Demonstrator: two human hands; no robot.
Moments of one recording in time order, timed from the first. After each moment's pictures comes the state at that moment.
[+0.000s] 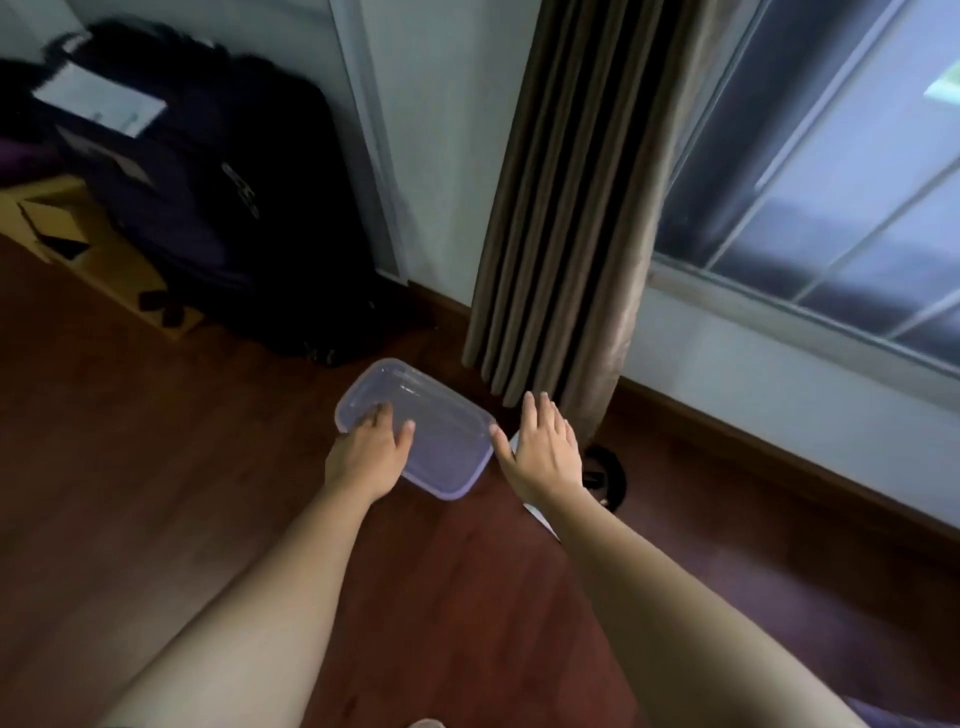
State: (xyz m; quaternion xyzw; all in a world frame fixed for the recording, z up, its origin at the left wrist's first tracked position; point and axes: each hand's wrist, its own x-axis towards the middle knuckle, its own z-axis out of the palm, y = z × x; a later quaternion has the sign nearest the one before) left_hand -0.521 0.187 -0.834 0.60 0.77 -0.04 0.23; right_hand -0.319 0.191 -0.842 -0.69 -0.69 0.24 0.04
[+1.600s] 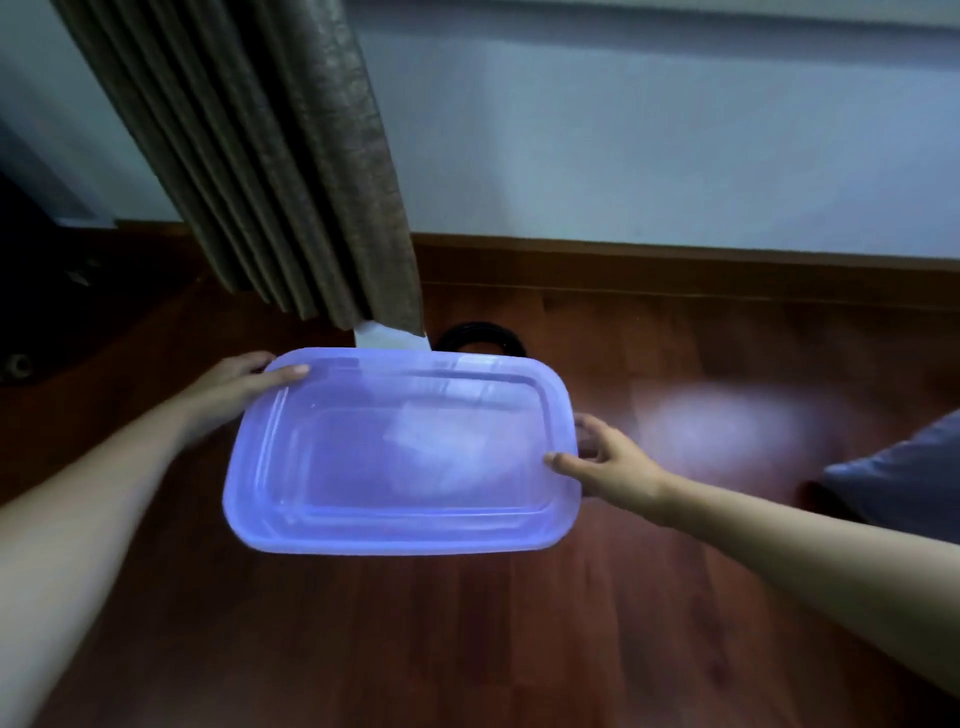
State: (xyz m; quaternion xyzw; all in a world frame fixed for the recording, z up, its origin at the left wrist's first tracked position) left_hand -0.460 0.255 -1.108 0.62 0.56 0.13 0.53; right_hand -0.082 0.015 -1.095 -0.69 -0.38 0.53 0.31
